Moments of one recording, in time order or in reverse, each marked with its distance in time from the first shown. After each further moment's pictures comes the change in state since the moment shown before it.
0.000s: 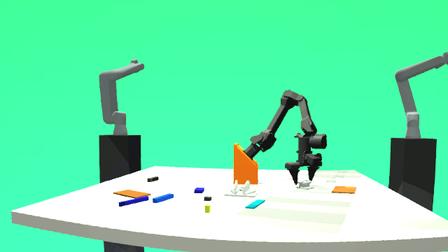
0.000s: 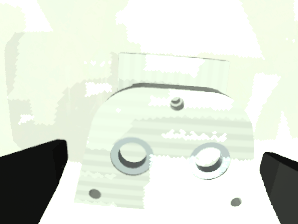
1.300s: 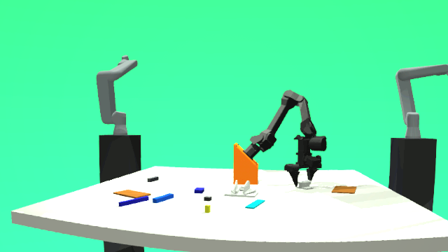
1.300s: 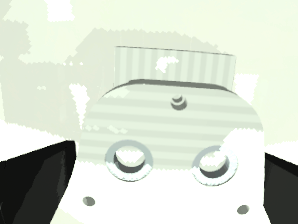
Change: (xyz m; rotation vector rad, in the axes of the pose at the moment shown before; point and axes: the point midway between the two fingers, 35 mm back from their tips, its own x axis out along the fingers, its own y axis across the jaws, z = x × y) arm 0.009 0.000 -0.003 0.002 0.007 0.000
